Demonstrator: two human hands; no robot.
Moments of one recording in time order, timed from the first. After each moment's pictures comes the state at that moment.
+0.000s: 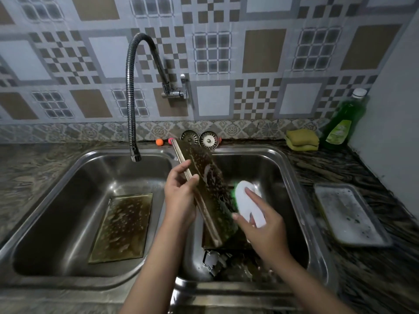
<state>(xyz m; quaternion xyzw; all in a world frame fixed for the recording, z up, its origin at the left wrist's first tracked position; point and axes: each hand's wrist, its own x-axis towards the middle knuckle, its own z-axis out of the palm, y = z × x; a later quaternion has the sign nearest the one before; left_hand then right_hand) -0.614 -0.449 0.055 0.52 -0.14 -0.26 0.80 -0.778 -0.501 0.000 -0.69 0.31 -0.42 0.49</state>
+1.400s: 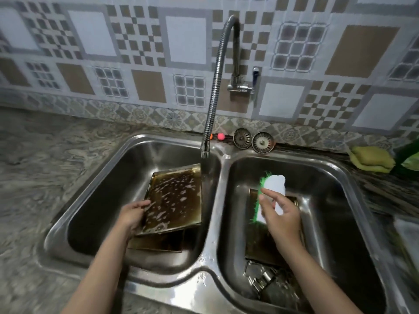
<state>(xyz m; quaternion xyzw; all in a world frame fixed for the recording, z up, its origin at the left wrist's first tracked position) -0.391 -0.283 -0.045 0.78 0.08 -0.32 0.54 -0.644 -0.492 -0.016 -0.64 0.36 -0.41 0.55</state>
